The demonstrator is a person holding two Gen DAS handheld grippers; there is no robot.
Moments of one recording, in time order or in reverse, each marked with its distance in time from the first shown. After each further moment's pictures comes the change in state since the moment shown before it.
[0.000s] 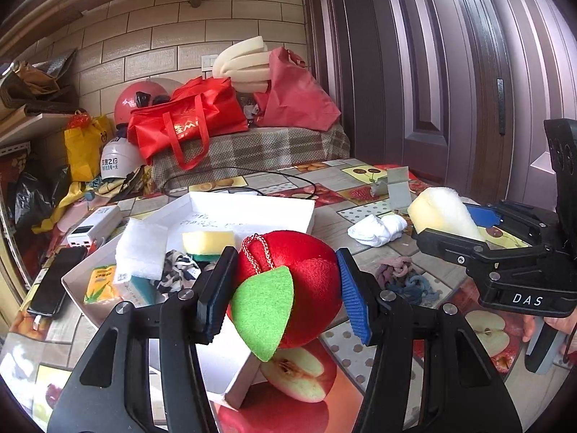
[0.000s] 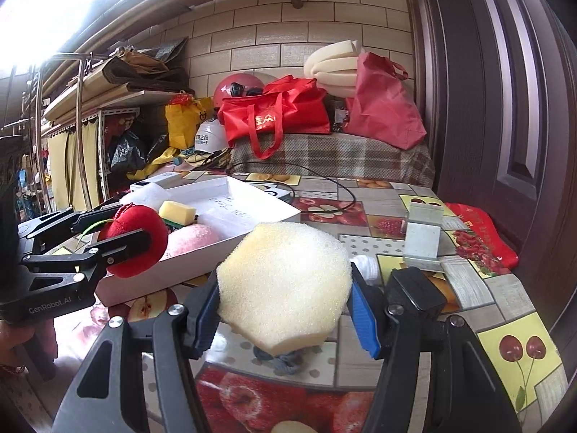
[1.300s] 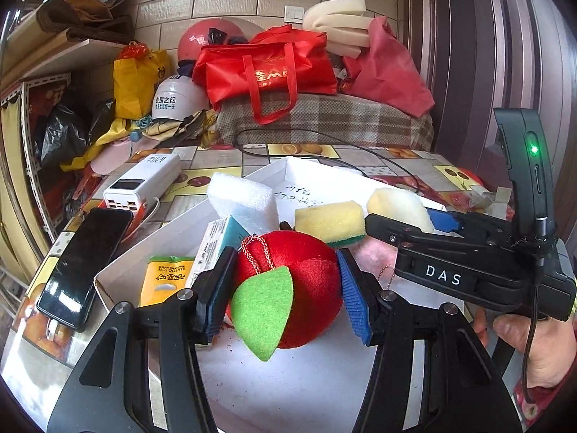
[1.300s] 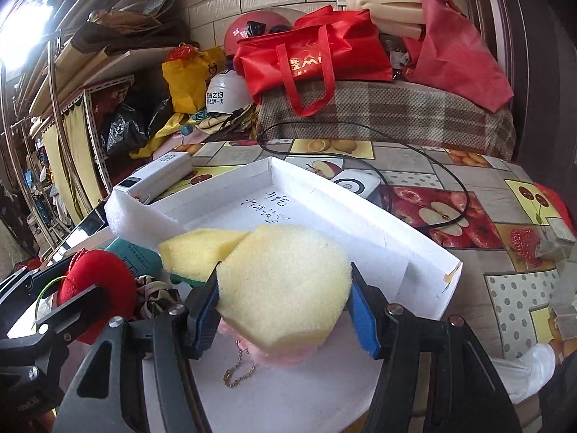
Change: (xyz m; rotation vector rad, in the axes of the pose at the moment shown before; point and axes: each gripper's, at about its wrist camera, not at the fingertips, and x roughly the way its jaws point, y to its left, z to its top) left arm 0.074 0.122 0.006 -0.194 0.155 0.153; right arm 0.191 0.075 0.059 0.067 0.212 0.100
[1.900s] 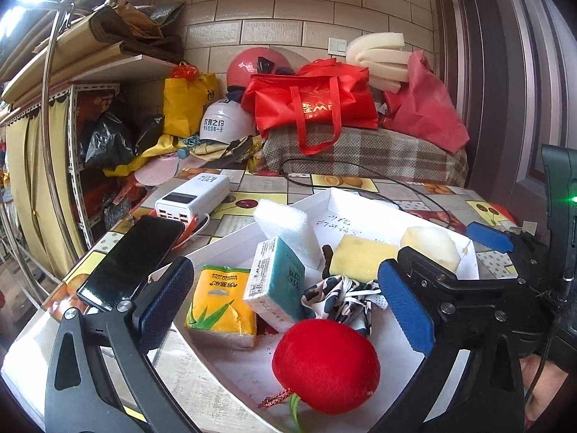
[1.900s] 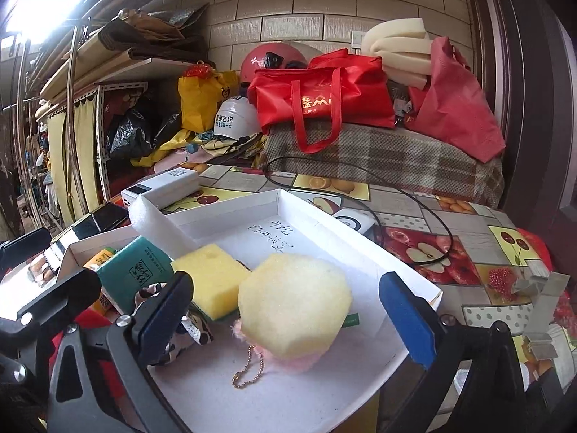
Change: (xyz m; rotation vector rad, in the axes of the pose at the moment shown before) left arm -0.026 0.016 -0.004 -0.095 -0.126 0.157; right arm -0.023 0.023 -0.001 -0.125 -0.137 -0.068
